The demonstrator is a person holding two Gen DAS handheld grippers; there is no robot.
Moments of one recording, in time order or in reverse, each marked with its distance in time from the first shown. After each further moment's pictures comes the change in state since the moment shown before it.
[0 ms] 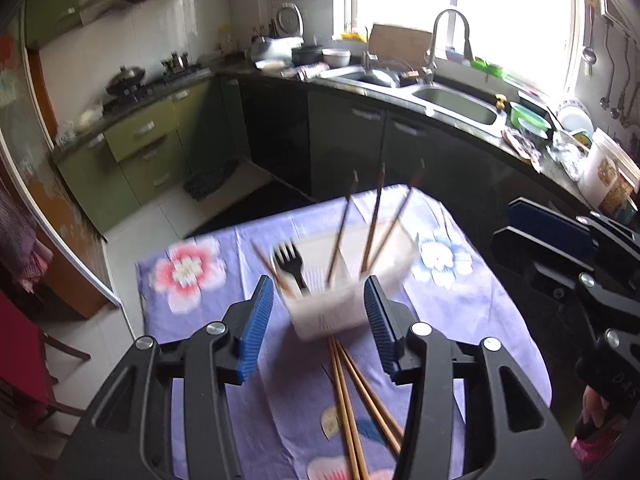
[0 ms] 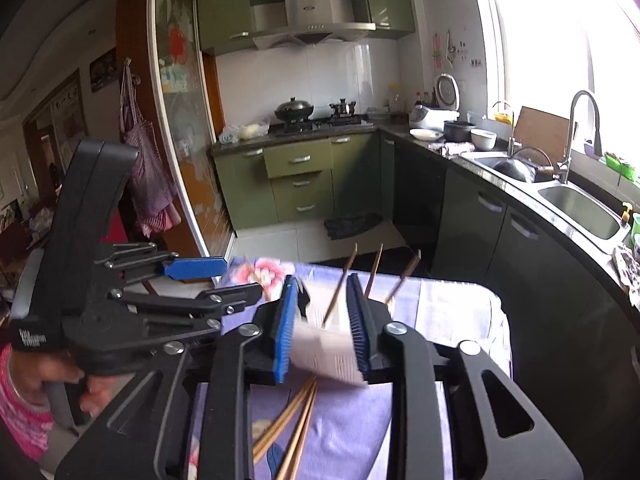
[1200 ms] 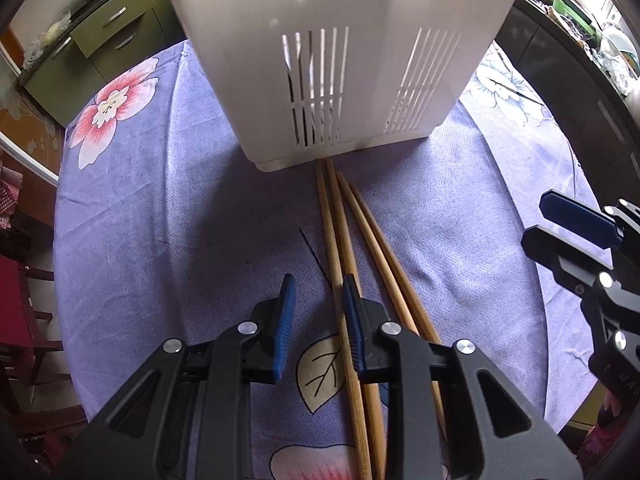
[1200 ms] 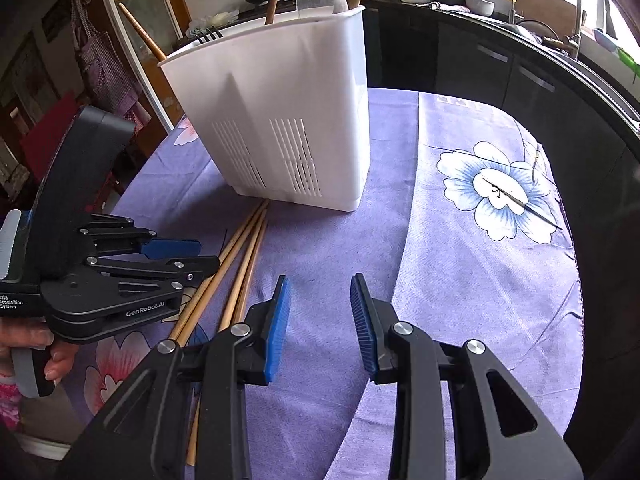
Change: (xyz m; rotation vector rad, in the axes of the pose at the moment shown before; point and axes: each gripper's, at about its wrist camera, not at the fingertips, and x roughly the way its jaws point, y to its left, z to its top) left arm 0.169 -0.012 -0.111 -0.009 0.429 0.014; right arm 0.122 -0.043 -0.140 0.093 0.387 0.000
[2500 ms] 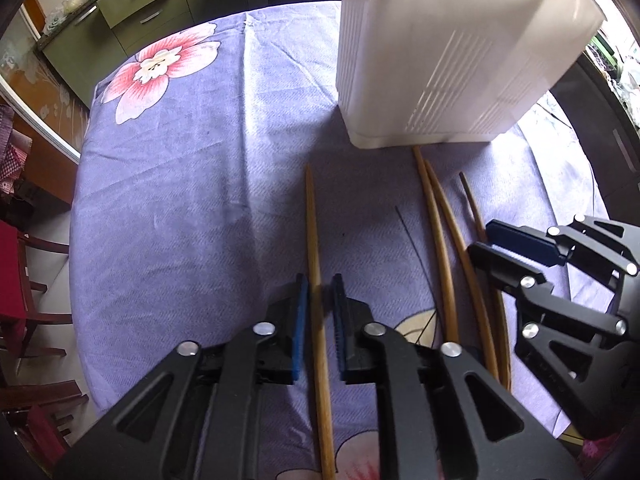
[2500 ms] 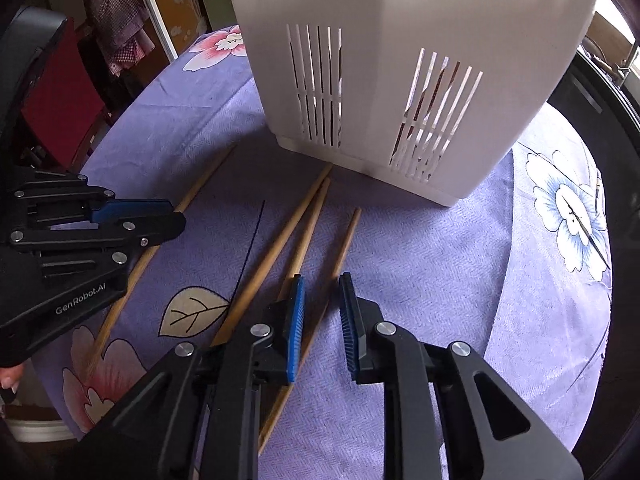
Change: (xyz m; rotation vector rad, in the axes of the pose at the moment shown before) left arm 0.002 0.061 -0.017 -0.103 0.009 -0.006; right arm 0.082 0.074 0.022 -0.137 0.208 -0.062
